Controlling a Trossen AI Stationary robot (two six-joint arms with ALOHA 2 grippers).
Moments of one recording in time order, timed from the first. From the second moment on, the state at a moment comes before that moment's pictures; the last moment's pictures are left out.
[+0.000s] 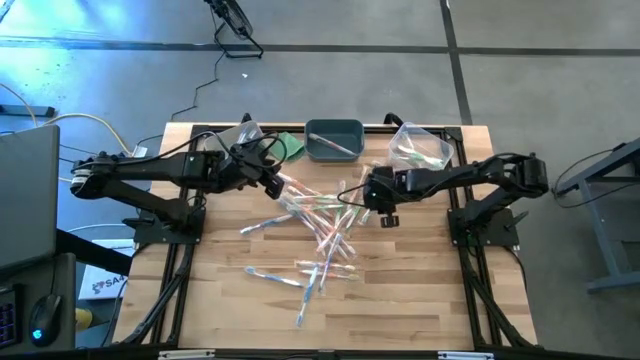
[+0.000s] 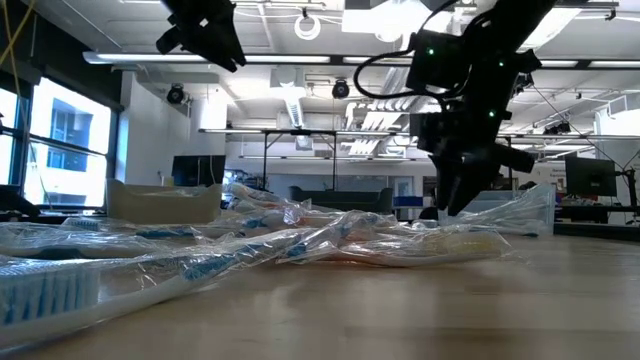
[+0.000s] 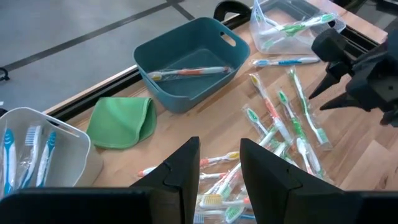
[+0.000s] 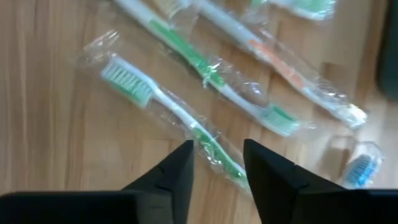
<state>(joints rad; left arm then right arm) 0.03 1.14 1.13 -0.71 -0.57 -0.63 -0.16 1.53 0.82 -0.51 0.18 -0.33</state>
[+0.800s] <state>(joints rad) 0.03 1.14 1.13 -0.74 -0.57 -0.63 -0.16 1.63 0.82 -0.47 0.14 -0.37</state>
